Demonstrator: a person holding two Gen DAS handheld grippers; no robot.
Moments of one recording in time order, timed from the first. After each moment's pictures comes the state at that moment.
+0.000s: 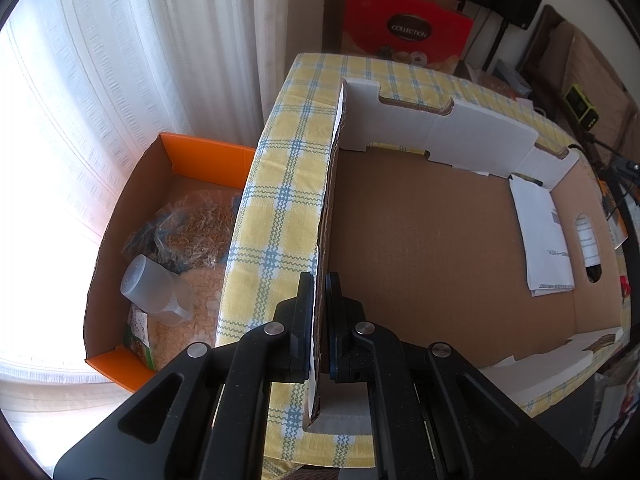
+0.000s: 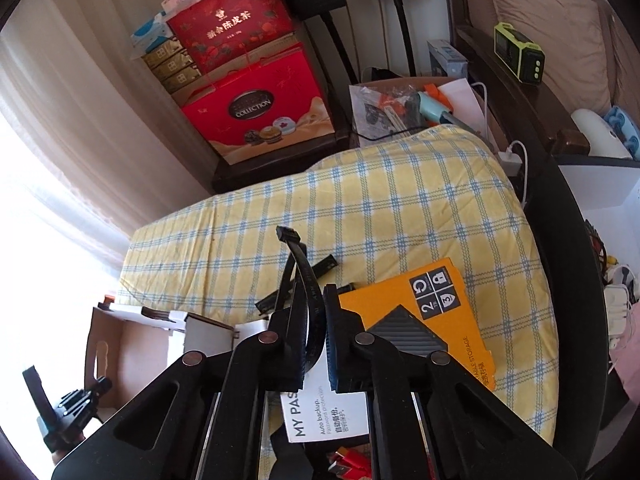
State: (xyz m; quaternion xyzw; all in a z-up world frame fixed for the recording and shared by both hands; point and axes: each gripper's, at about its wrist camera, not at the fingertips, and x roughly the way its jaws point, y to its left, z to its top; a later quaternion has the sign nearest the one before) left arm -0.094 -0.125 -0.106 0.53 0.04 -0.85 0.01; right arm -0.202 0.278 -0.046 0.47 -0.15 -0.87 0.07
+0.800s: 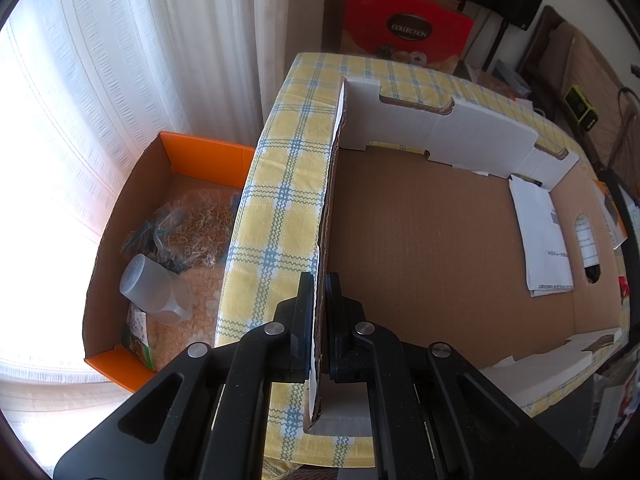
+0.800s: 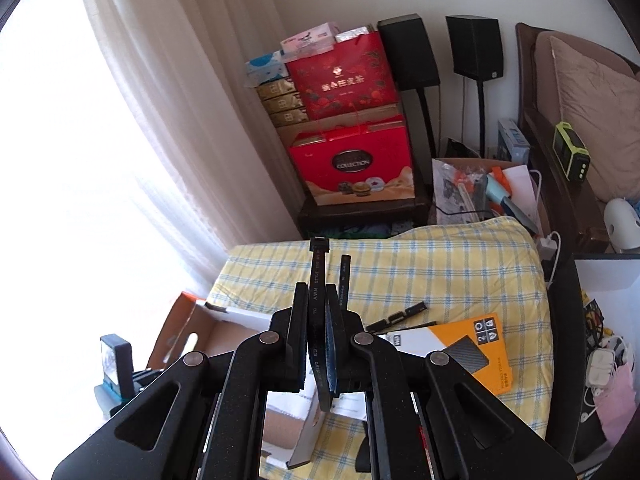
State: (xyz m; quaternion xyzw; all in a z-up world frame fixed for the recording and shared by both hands) left arm -0.095 -0.126 -0.108 0.53 0.04 -0.85 0.01; right arm -0.144 0.210 0.073 0.38 -0.10 -0.90 0.18
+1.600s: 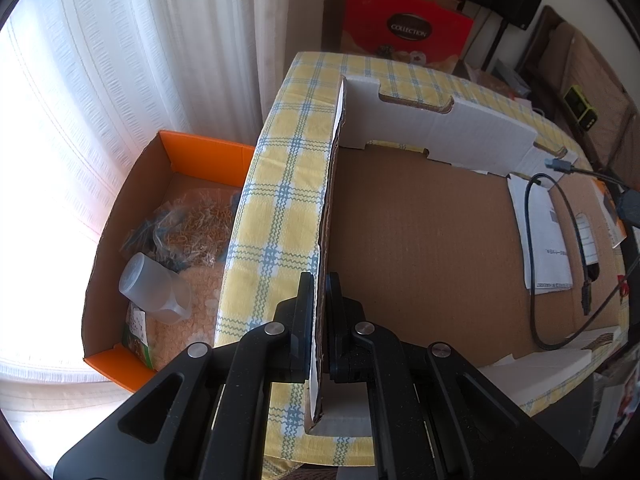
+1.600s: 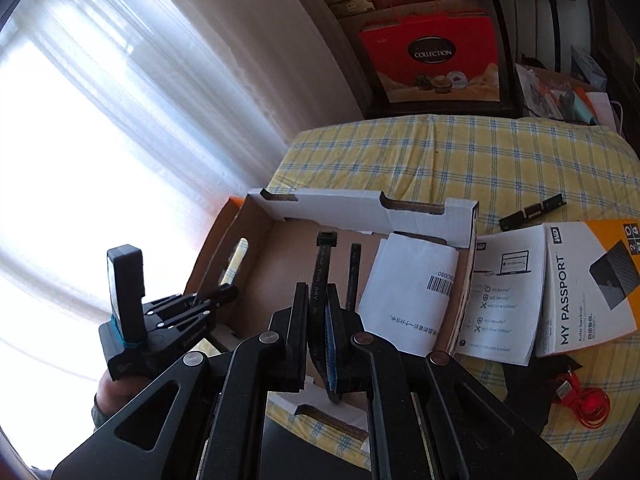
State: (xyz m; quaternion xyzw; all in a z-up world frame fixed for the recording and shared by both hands) left arm -0.093 -0.128 -0.108 0.53 0.05 -0.85 0.01; right arm -0.136 0.115 -0.047 0.50 -0.10 -0.82 0.28
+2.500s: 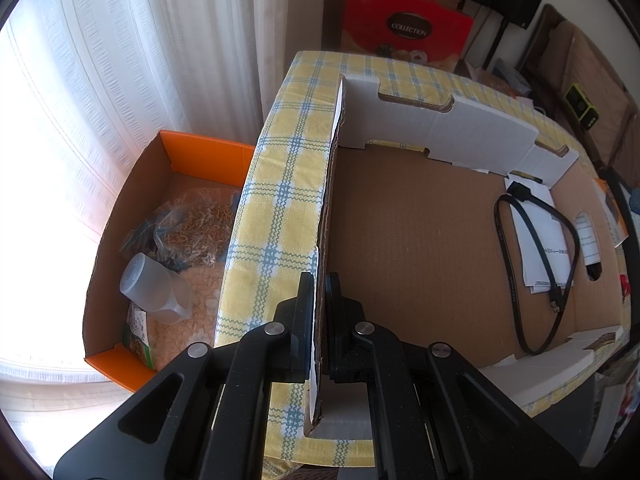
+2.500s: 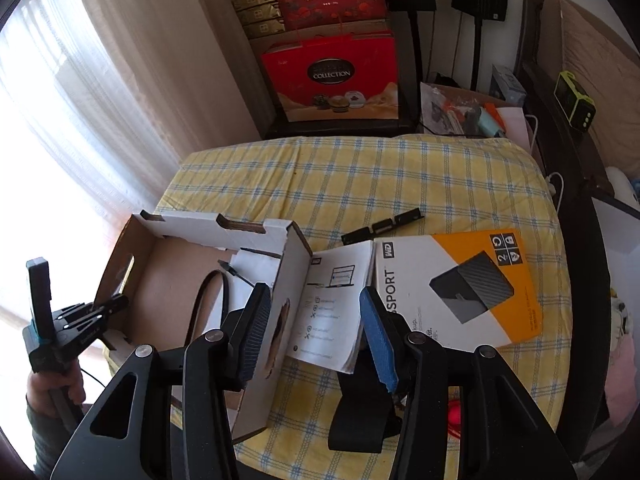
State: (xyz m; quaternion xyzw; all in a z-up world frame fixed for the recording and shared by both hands) left arm -0.093 -0.127 -0.108 0.53 0.05 -0.85 0.01; right arm -0.148 0.199 -0.045 0.49 -0.05 -0.86 0.14
